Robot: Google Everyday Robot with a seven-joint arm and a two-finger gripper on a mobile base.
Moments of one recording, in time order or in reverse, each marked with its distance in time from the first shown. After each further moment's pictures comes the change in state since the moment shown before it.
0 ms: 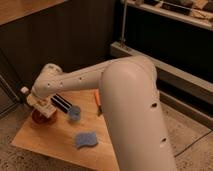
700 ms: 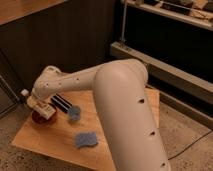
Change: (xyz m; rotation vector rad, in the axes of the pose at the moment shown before) arm 0.008 0.001 0.031 -0.033 0.032 0.006
